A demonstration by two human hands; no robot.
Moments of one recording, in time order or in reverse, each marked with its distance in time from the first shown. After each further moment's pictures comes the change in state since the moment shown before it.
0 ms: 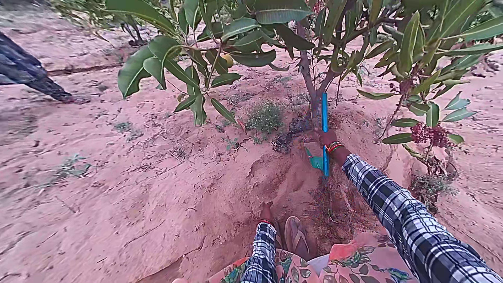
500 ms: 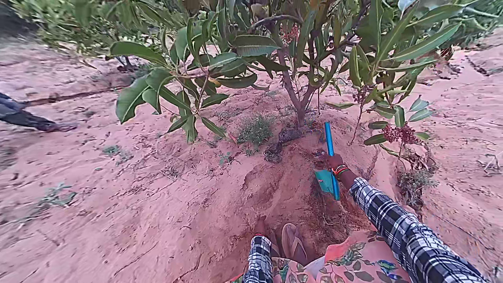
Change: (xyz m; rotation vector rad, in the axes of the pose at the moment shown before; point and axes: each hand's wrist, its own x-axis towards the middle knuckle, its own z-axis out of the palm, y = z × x) left_hand -0.008 -0.009 -0.013 -0.017 -0.009 0.015; right_hand -0.040 0.083 -0.056 0.046 0.088 0.135
